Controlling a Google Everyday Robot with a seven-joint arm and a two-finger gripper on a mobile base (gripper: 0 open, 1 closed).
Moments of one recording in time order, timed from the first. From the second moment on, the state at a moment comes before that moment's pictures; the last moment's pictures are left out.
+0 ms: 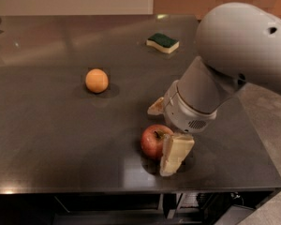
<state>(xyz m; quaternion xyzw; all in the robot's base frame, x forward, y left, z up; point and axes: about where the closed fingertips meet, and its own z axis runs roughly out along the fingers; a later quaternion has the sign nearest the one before) 0.401 -0.045 0.848 -0.75 0.64 0.10 0.16</state>
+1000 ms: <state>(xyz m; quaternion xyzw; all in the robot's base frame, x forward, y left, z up) 0.415 -0.056 0.881 -0.75 0.64 0.11 0.17</state>
